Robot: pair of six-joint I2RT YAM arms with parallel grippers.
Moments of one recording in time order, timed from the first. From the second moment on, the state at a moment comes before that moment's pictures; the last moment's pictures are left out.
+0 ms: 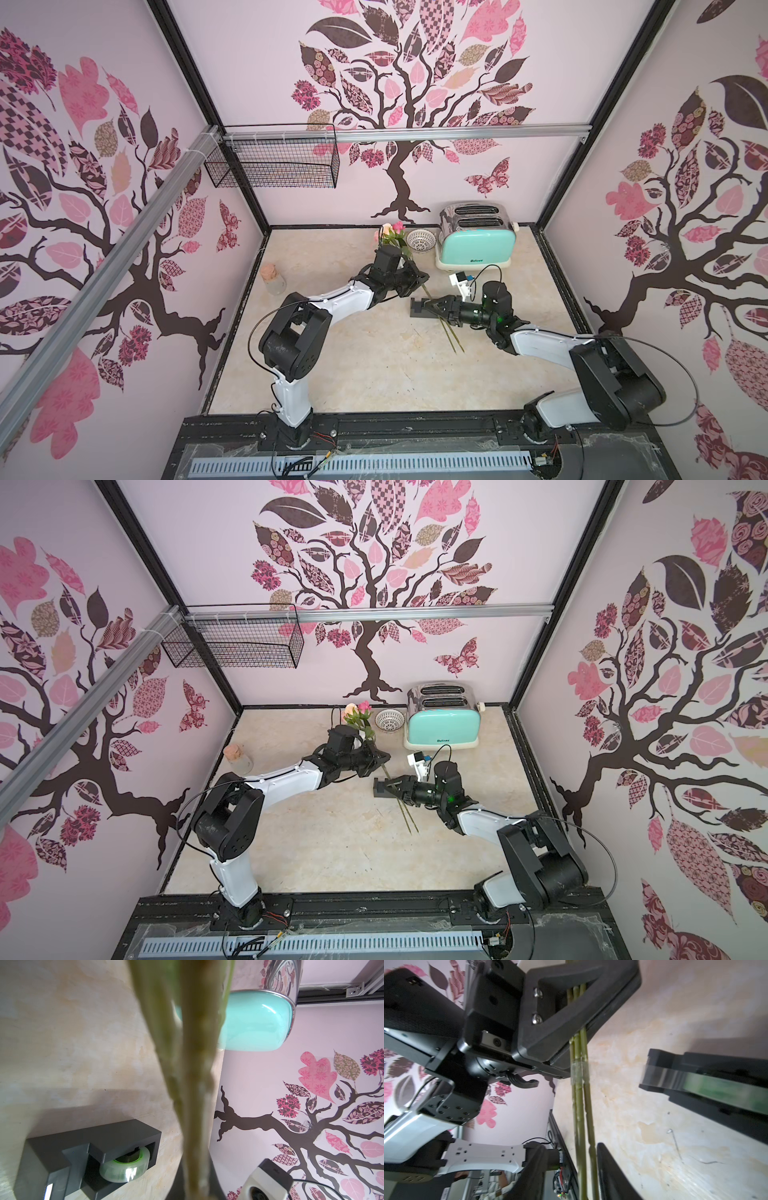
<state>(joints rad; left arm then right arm) -0.59 1.86 1.23 0.13 0.43 -1.24 0.40 1.46 0.49 0.72 -0.83 1.11</state>
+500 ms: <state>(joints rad) -0.58 1.87 1.23 0.15 0.43 -1.25 0.43 1.41 0.67 0.27 -0.73 0.82</state>
